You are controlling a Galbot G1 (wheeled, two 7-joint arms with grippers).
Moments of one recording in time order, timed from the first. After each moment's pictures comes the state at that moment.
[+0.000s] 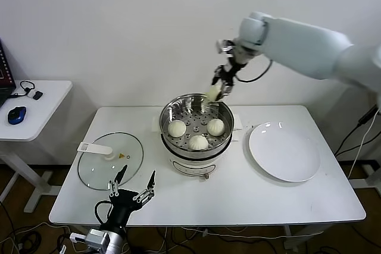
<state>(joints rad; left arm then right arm) 1.76 -1.37 -0.44 -2.19 -0.05 0.03 0.01 0.77 1.09 -1.54 0.90 0.69 -0.12 -1.14</state>
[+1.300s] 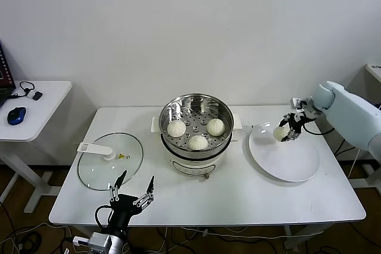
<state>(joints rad) 1.76 -1.38 -0.45 -2.14 -0.03 0.01 0.01 0.14 0.88 -0.92 0.57 0.12 0.07 -1.07</state>
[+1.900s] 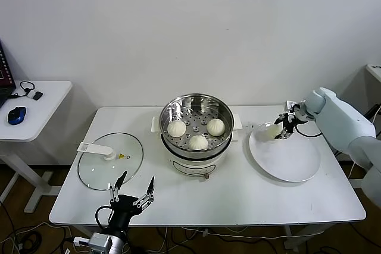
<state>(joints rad) 1.76 -1.38 -0.45 -2.13 -0.03 0.01 0.01 0.08 1.00 -0.74 0.42 0.00 0.10 -1.01</state>
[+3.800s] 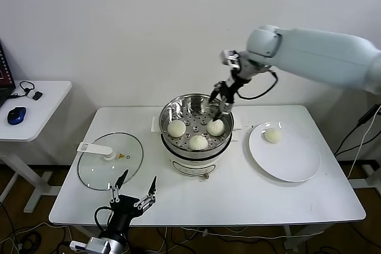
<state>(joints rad) 1.81 -1.37 -0.44 -2.22 -0.01 0.01 0.01 0.79 1.15 -1.59 1.11 0.95 -0.29 -1.07</state>
